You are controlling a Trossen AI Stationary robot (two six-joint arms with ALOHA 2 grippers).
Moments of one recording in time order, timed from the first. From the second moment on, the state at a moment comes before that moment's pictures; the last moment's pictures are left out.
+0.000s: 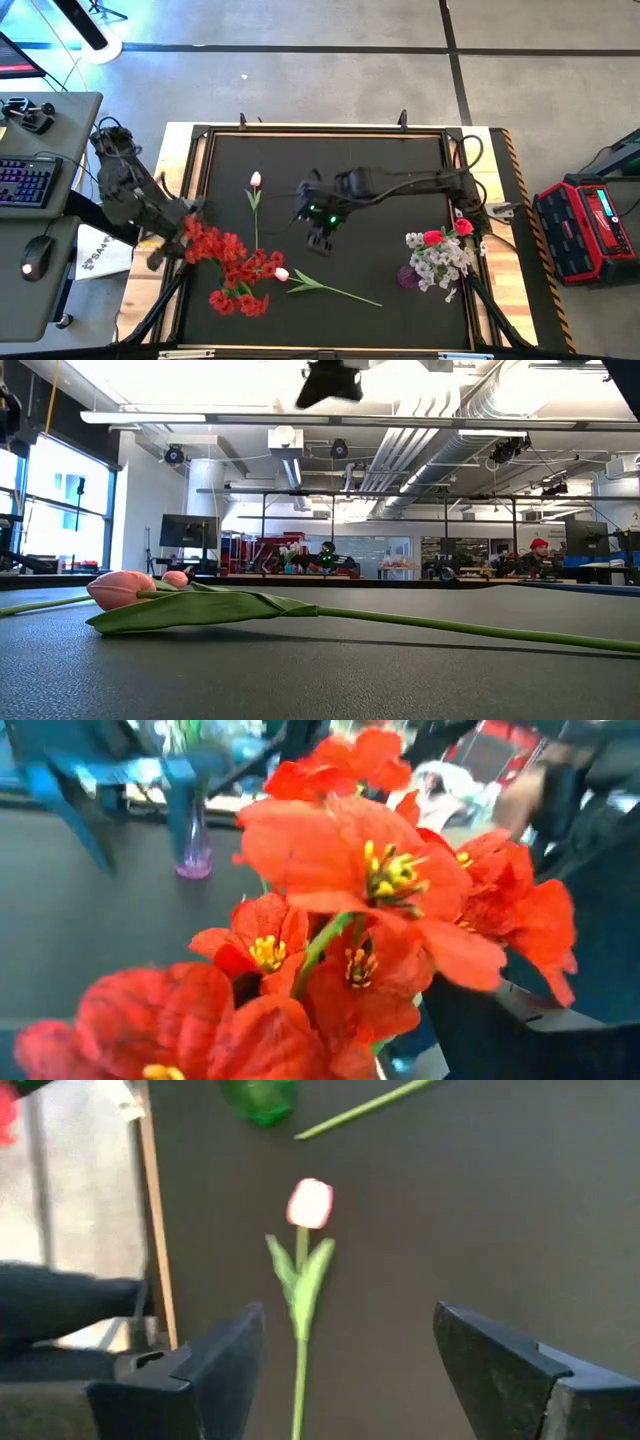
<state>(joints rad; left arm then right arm) -0.91 0.60 0.88 -0.57 -0.46 -0.44 0.11 2.07 2.15 -1.13 -0.20 0.38</state>
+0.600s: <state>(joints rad) -0.91 0.67 0.91 -0.61 -0.38 -0.48 0.14 2.06 1.83 -0.75 -0.26 0.38</state>
